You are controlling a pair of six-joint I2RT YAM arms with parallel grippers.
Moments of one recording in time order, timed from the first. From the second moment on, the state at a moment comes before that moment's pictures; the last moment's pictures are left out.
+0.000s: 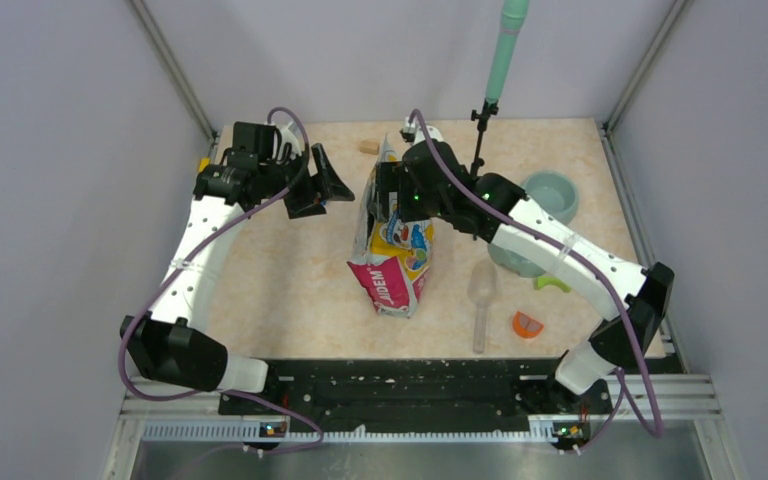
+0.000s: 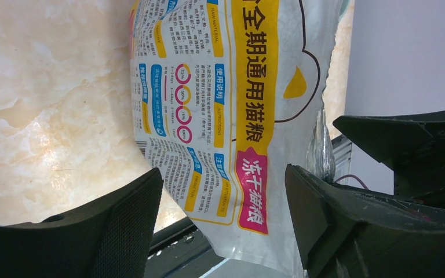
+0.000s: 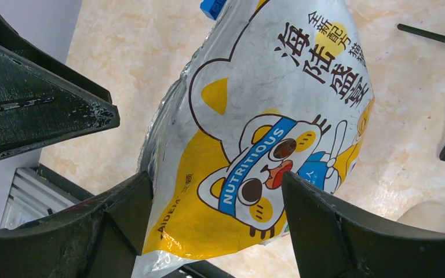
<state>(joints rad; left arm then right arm) -0.19 1.40 1.50 -0.88 0.52 -0.53 0.91 1.58 1.68 -0.71 0.23 0.58</state>
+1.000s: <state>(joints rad) -0.35 1.41 1.55 -0.86 0.44 -0.55 0.91 1.61 1.68 -0.72 0.19 0.59</state>
